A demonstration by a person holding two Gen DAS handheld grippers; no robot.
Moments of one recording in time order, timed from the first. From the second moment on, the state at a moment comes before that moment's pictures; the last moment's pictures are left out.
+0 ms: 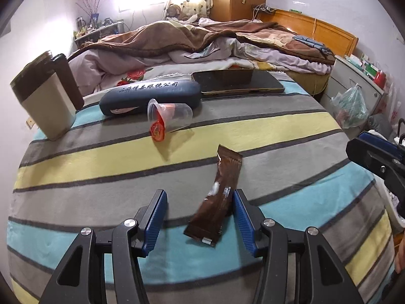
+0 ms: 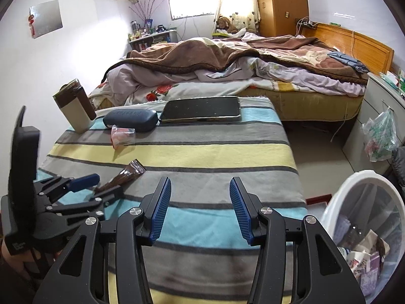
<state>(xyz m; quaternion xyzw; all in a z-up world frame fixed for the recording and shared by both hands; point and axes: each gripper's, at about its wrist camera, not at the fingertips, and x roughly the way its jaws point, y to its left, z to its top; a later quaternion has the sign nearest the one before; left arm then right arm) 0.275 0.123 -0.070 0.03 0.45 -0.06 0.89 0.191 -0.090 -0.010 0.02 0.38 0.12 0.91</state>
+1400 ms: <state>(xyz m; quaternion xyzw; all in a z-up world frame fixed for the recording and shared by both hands) 0.247 0.247 -0.049 -0.06 0.39 0.04 0.92 0.260 0.028 -0.026 0.00 0.39 0.23 0.89</state>
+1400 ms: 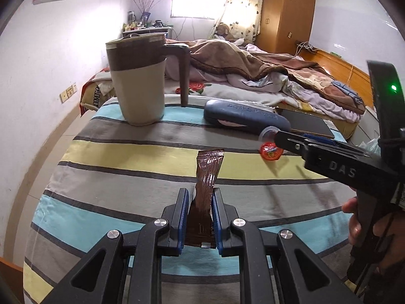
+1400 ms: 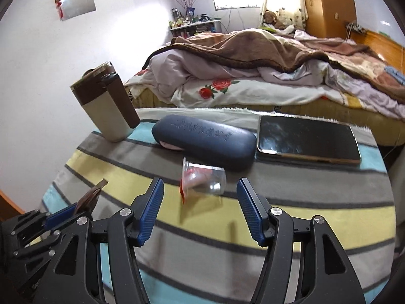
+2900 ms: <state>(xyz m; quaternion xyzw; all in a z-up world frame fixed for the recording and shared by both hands) 0.168 0.145 0.005 -0.03 0.35 0.00 0.93 0.170 -0.063 0.008 0.04 0.37 0.19 0.91</state>
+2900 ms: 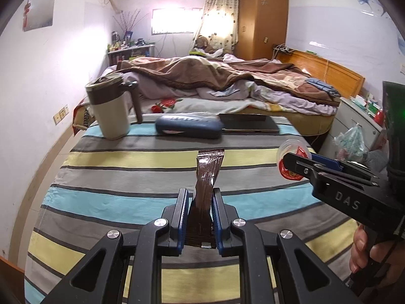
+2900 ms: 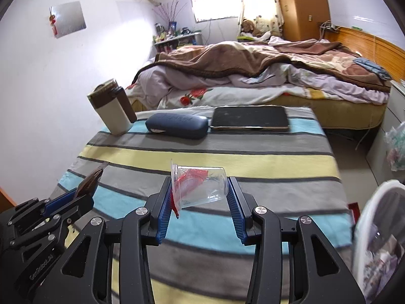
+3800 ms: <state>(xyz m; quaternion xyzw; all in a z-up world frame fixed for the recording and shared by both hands) 0.156 -0.059 0.021 0.02 0.34 -0.17 0.93 0.116 -0.235 0.016 0.10 0.33 0.04 0.94</state>
